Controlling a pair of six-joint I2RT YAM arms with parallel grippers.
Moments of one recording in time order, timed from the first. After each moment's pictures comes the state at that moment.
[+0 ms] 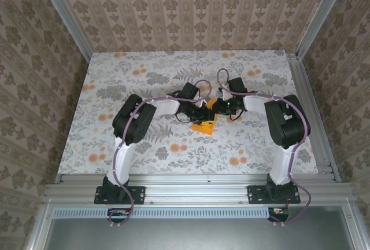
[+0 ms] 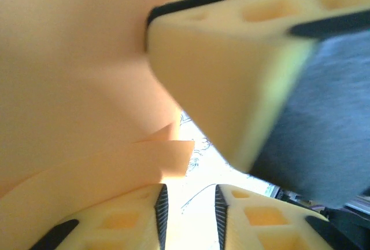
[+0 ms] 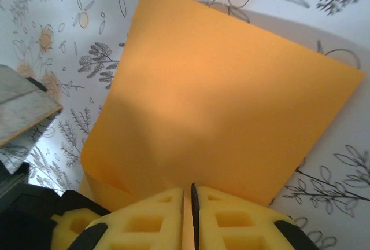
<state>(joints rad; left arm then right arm) -0.71 2.19 1.39 -0.21 0.81 -0.68 0.25 1.92 1.11 -0.24 -0.46 0.35</state>
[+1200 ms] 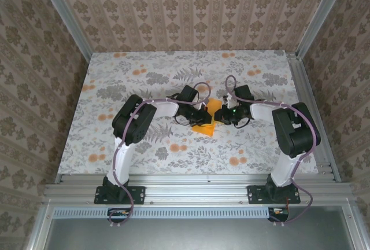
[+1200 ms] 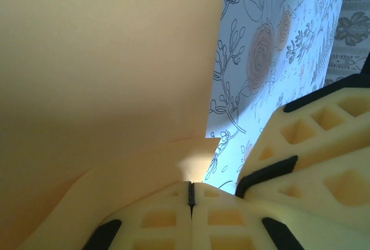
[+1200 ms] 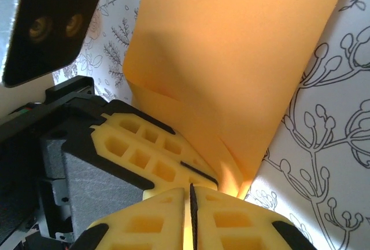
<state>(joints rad) -0.71 2.18 1.34 -0.16 0.81 -0.68 0.24 1.80 0.92 -0.21 -0.67 0.51</state>
